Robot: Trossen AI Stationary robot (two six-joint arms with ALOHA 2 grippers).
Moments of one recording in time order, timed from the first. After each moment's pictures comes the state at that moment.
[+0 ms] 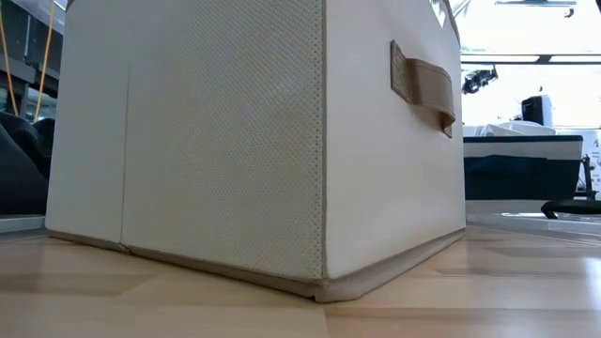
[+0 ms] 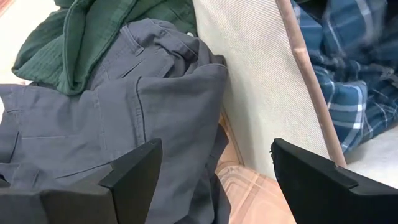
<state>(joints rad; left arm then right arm) 0.00 1.01 1.18 -1.28 -0.12 -0.59 0.25 1.96 1.69 -0.64 0.01 0.98</state>
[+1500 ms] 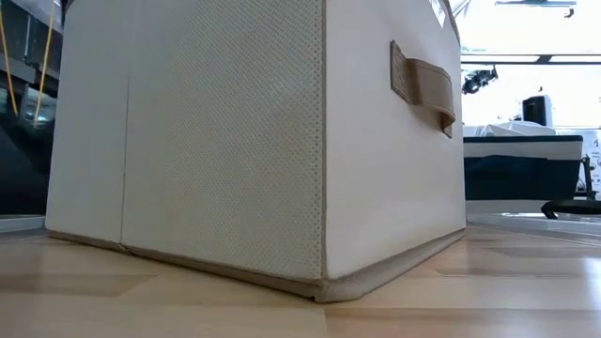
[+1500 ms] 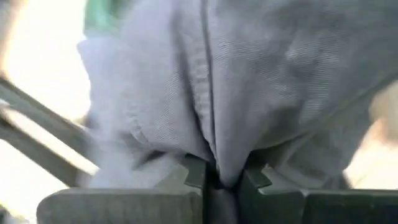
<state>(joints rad) 0.12 1.10 0.93 -1.28 -0.26 -0.38 0.29 1.62 1.69 -0.45 0.24 0.73</state>
